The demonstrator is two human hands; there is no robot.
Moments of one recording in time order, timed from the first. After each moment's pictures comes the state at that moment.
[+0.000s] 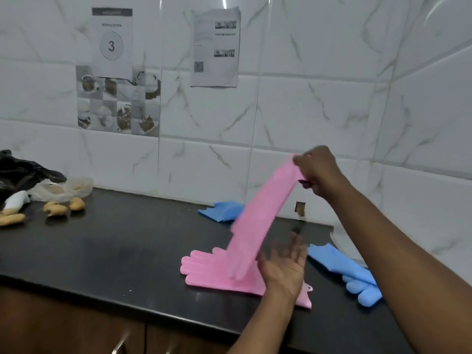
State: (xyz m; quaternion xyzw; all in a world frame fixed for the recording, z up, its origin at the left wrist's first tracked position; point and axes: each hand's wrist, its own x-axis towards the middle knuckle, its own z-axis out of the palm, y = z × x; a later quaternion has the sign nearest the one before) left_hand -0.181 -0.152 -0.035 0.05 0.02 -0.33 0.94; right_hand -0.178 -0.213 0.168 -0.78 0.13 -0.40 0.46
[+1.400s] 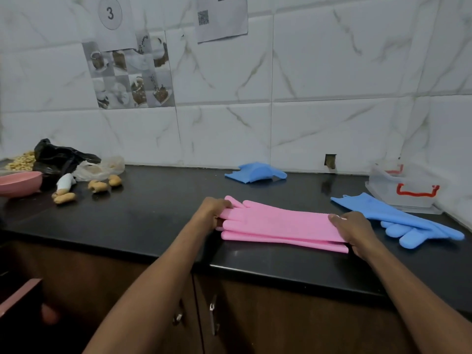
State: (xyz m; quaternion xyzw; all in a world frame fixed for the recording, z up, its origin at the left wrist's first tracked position) left_hand -0.025 0.020 -0.051 0.77 0.01 -0.14 0.62; right_hand -0.187 -0.266 -0.075 -0.81 0.34 -0.21 0.42
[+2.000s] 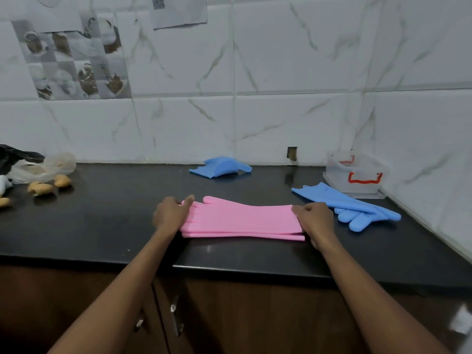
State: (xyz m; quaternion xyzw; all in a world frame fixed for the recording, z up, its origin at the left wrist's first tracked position) left_hand -0.031 0.019 -0.077 0.92 -0.04 0.12 0.37; right_hand -0.209 -0.256 -0.072 -0.77 0.34 -0.29 0.45
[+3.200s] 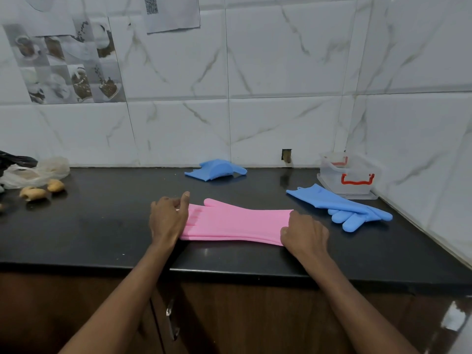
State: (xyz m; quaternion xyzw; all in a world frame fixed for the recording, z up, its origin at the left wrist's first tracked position) left_hand -0.046 0.018 -0.082 0.88 -0.13 0.26 0.38; right_hand -0.233 -0.219 -0.072 -0.92 0.33 -0.19 0.05
